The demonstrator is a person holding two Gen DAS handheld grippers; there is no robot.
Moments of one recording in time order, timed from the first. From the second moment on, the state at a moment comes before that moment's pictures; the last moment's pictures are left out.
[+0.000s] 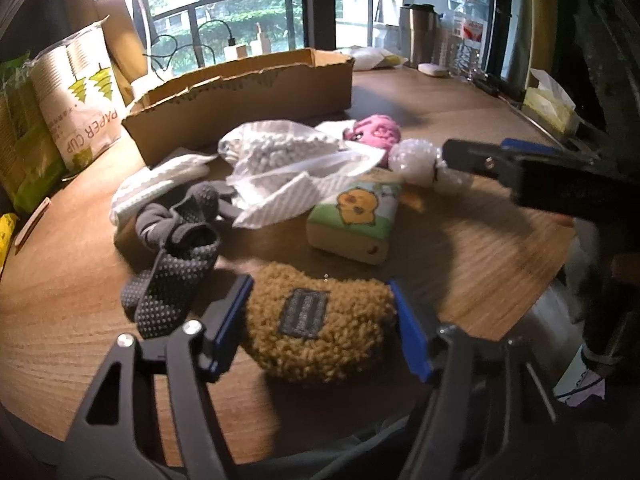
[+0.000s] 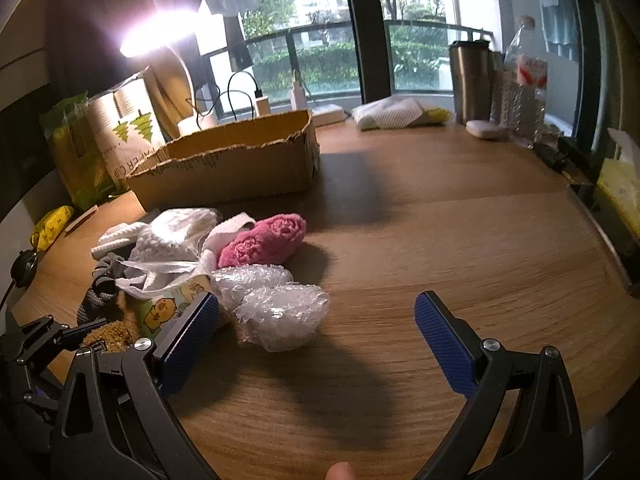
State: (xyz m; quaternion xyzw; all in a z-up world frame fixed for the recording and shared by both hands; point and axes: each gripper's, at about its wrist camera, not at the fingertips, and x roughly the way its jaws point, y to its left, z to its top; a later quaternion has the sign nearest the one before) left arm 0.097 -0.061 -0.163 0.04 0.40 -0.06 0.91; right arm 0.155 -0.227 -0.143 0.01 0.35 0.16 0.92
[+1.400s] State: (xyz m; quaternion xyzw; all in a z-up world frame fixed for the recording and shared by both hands) left arm 0.115 -0.033 -0.084 -0.01 0.30 -0.06 0.95; right arm 0.155 -0.199 -0.082 -0.02 0.31 0.20 0.93
